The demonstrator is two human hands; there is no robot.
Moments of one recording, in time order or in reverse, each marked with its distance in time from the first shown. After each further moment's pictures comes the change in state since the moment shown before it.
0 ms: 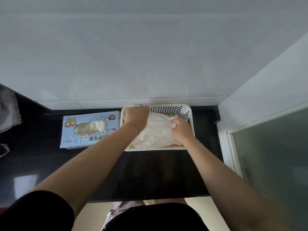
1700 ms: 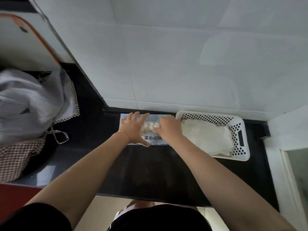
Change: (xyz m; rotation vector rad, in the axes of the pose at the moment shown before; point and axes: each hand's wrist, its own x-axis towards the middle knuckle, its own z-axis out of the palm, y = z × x) left_hand -0.089 -0.211 0.072 -0.303 -0.217 -0.073; right_hand -0.036 -0.214 0.132 -0.633 0.073 -0.445
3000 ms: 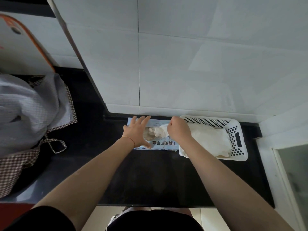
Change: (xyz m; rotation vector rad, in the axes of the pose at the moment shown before) left_hand 0.006 -0.015 -0.001 -0.160 0.040 0.090; right_hand 0.005 -0.001 -0.013 0.236 0.054 0.317
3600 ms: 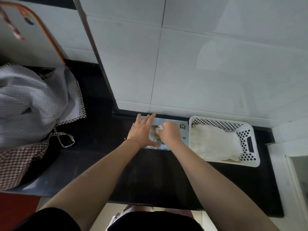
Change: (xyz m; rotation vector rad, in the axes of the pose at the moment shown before) left_hand -0.002 -0.017 0.012 -0.102 0.064 -0.014; right_hand -0.004 -0.056 0.041 0.107 -0.136 0.068
